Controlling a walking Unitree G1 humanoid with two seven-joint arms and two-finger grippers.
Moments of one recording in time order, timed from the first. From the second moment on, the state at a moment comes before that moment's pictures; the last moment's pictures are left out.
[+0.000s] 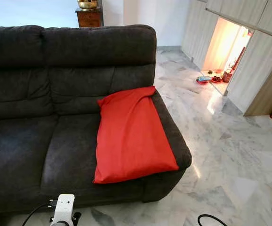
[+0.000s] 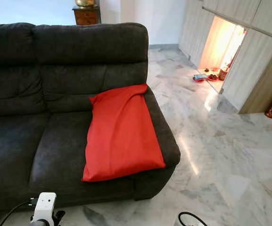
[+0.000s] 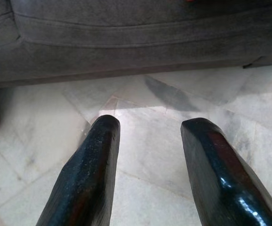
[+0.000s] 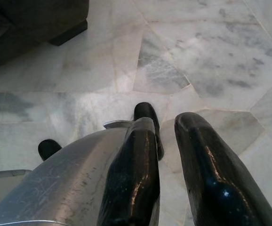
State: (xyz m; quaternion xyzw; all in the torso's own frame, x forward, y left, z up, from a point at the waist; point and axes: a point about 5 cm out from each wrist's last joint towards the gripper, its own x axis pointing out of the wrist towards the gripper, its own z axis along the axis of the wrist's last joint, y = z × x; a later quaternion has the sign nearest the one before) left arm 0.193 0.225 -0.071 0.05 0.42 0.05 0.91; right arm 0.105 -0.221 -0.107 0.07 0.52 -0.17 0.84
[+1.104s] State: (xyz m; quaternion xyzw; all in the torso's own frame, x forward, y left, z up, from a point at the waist) left arm 0.175 0.238 -0.077 0.06 0.45 0.06 0.89; right arm 0.133 -0.209 -0.101 0.06 0.50 -0.13 0.85
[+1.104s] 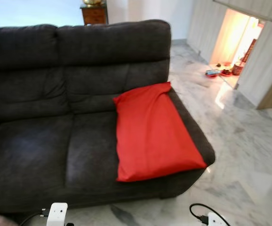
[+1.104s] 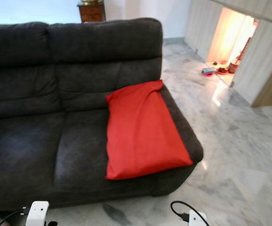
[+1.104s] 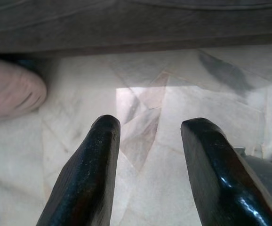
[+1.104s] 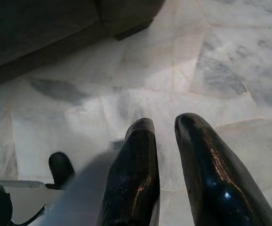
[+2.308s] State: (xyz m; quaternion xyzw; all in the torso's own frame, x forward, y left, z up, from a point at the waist) left arm 0.178 0.231 -0.077 0.04 0.44 0.05 0.89; right arm 0.132 -0.202 -0.103 0.06 0.51 -0.13 0.85
